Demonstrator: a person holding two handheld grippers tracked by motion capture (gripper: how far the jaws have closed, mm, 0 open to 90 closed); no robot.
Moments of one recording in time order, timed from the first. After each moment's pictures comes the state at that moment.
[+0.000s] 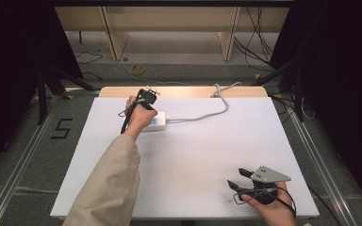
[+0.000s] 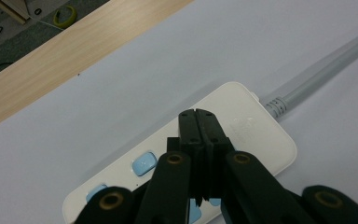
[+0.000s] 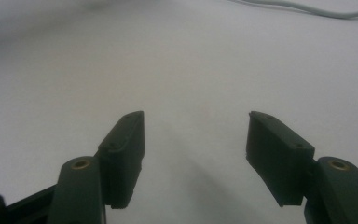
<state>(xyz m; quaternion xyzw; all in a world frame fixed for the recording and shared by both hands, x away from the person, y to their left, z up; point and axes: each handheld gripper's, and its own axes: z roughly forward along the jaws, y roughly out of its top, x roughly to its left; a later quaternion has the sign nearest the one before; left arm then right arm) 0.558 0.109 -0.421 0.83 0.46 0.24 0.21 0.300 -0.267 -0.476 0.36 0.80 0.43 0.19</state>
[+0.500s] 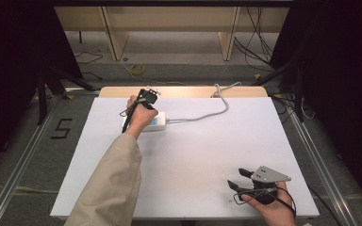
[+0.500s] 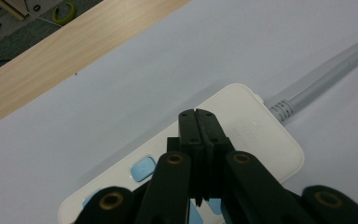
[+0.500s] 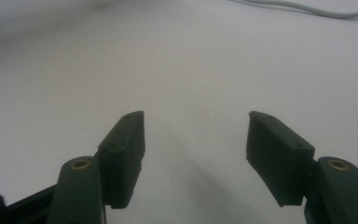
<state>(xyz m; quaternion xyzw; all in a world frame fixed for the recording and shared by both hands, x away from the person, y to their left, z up) 0.564 0.107 -0.425 0.83 0.47 0.24 0.21 0.300 -0.267 -0.476 0.36 0.80 0.44 0.19</state>
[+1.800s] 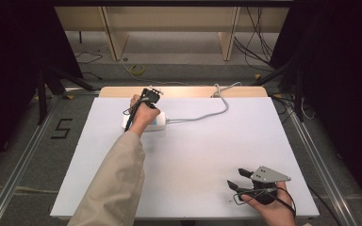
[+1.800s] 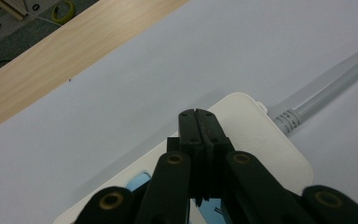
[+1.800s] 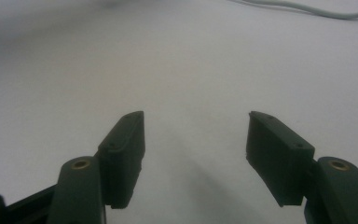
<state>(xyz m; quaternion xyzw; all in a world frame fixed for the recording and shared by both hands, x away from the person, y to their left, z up) 0.574 0.100 -0.431 0.83 0.46 0.24 0.20 0.300 -0.266 -0.476 0.36 0.81 0.44 0.19</state>
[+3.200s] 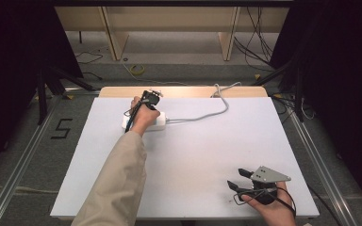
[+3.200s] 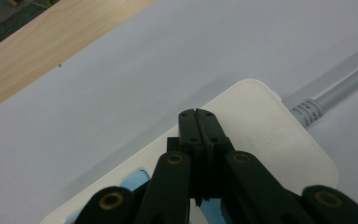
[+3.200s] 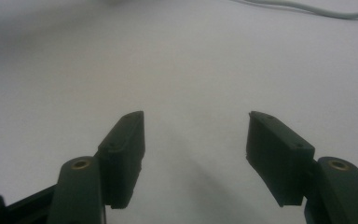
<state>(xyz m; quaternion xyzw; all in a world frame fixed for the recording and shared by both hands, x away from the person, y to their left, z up) 0.580 0.102 -0.445 0.83 0.47 0.23 0.18 0.300 -0.266 -0.476 0.35 0.80 0.44 0.19</state>
